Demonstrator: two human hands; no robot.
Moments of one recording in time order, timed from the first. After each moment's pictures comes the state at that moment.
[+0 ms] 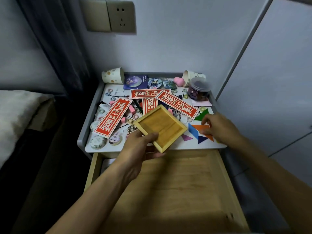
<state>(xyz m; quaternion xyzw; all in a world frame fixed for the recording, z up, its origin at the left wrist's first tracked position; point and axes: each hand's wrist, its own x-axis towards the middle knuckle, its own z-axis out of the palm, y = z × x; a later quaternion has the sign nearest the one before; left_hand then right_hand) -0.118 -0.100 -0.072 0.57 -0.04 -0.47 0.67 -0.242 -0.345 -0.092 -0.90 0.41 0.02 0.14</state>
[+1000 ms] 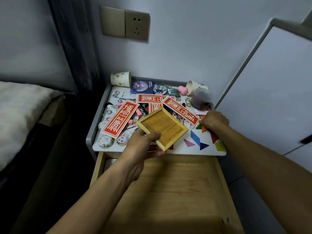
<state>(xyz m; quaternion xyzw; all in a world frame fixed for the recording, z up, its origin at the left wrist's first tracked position) -0.107 -0.082 -0.056 0.55 -0.05 -0.46 0.69 -0.176 -0.362 -0.076 -0.81 0.58 0.04 0.08</state>
